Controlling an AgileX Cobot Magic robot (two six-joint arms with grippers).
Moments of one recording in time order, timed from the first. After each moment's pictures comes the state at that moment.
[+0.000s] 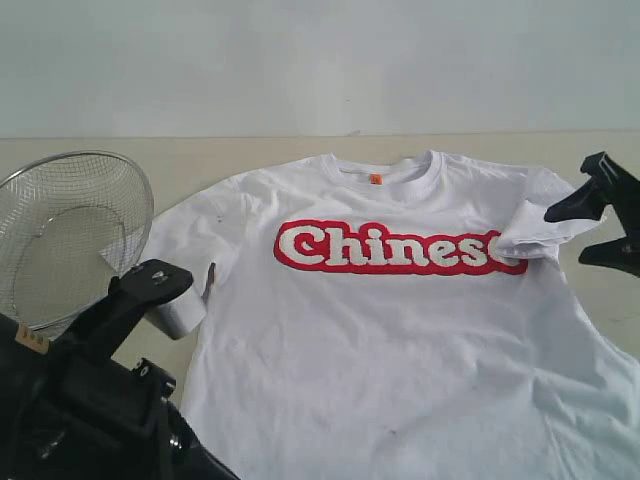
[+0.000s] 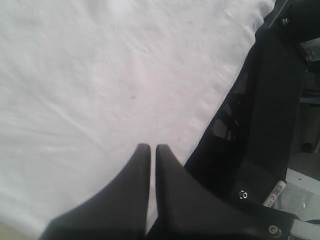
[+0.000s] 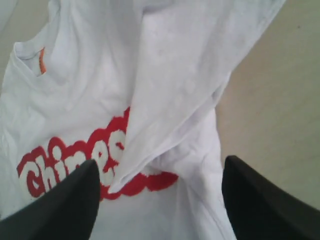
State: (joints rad) left arm -0.71 1.27 -0.59 -0.87 0.69 0.65; right arm -0.46 1.94 -1.00 1.30 0.73 -0.85
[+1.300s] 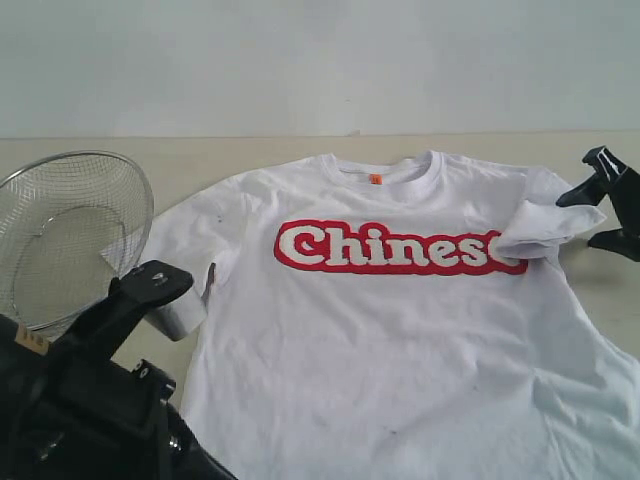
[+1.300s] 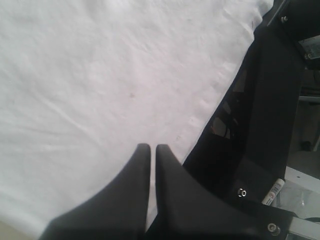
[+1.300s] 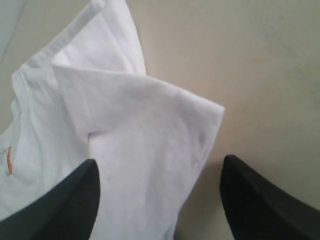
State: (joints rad) left arm -0.71 1.27 -0.59 -0.87 0.70 0.65; right arm -0.46 2.11 -1.16 1.43 0.57 -0.86
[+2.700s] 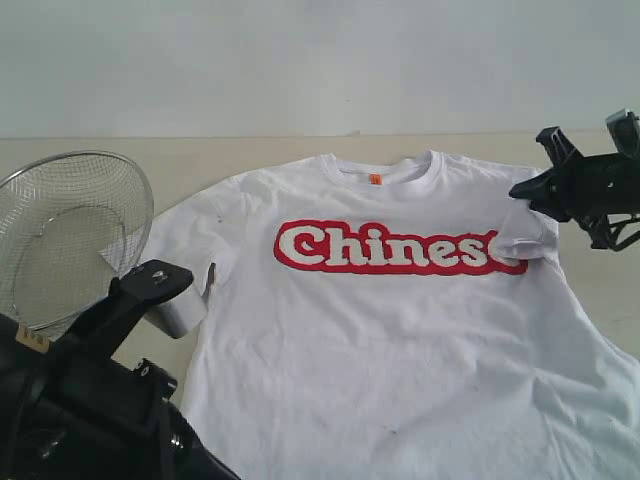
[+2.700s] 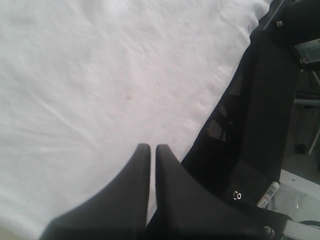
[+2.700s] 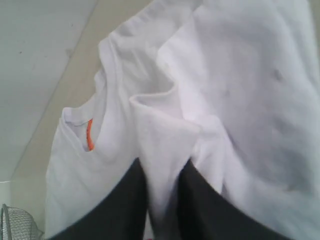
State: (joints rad) left arm -0.71 1.27 -0.59 -0.89 0.70 0.65; right arm -0.36 2.19 -1.24 1.65 0.72 -0.99
